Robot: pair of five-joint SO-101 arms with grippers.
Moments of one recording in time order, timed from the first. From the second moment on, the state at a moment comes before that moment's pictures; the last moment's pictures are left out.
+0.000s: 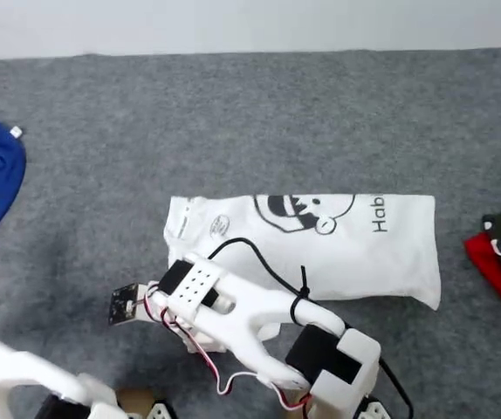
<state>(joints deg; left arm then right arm) -69.3 -26.0 49.1 60.9 -34.9 -60.7 14.6 21.4 73.4 32.8</state>
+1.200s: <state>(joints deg) -69.3 -26.0 49.1 61.9 -36.7 -41.1 31.9 -15.0 88.4 36.5</state>
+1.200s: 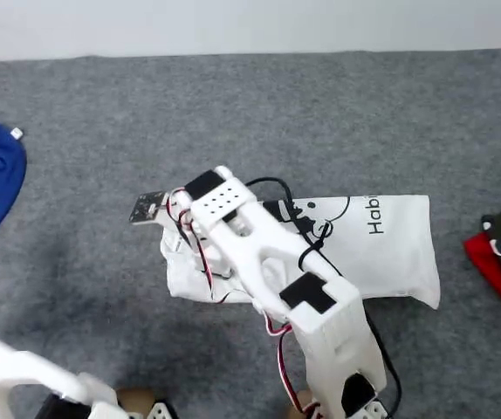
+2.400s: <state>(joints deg) -68.1 -26.0 49.1 61.9 -36.7 -38.4 18.4 4.4 97.7 36.6</state>
